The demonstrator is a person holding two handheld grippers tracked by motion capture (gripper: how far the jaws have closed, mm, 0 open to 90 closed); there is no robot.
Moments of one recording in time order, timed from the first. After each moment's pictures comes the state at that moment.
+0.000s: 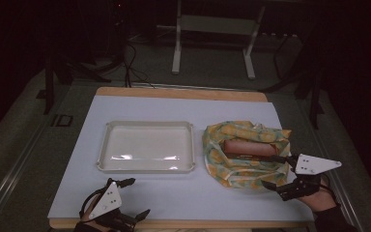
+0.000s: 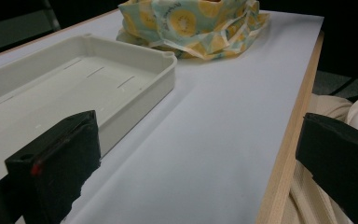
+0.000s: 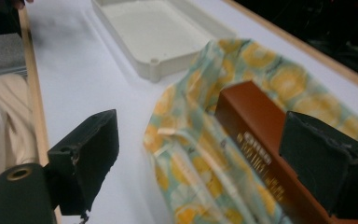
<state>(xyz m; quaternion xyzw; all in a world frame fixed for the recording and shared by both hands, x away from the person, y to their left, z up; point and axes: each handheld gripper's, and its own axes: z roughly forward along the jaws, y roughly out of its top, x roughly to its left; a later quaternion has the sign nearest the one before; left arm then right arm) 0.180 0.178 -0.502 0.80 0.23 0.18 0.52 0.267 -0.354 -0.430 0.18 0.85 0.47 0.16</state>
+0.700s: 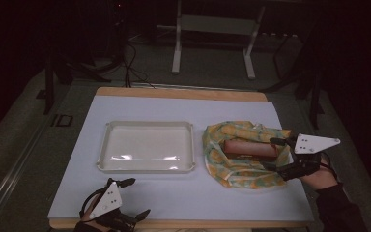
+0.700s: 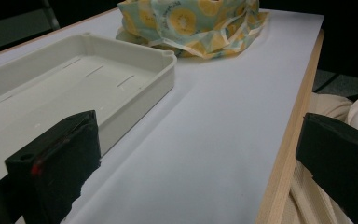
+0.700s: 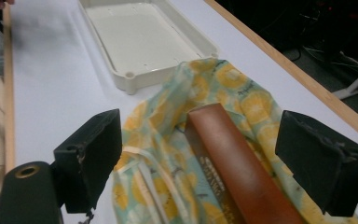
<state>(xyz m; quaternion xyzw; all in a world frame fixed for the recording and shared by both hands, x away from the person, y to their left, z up) 0.180 0.178 -0.503 0.80 0.23 0.18 0.52 0.308 -0.350 -0.399 0.16 0.86 0.45 0.17</state>
